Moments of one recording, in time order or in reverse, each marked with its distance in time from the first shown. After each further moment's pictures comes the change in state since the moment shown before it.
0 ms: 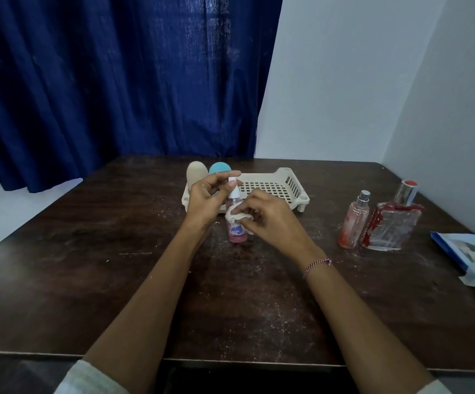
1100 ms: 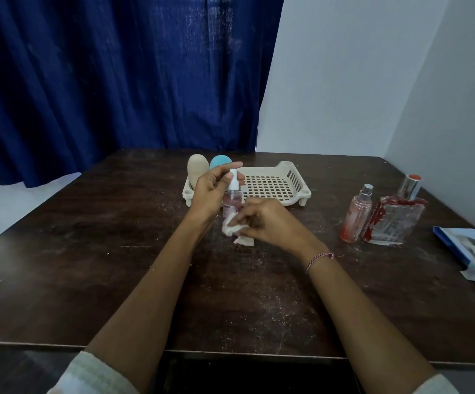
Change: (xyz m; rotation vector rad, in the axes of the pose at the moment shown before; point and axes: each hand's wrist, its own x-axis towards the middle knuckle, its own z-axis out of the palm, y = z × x) left_hand 0.004 -0.002 0.003 -0.059 -0.060 -0.089; right_hand -0.001 0.001 0.002 0.048 -0.252 0.014
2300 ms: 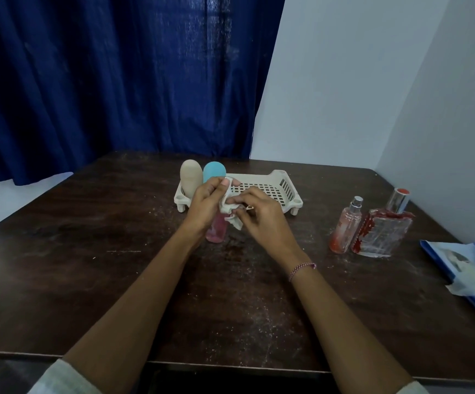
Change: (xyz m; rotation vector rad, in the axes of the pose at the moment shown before) left_hand -0.004 -0.007 0.005 -0.012 -0.048 -0.016; right_hand 0.006 0.008 0.010 0.071 0.419 -0.011
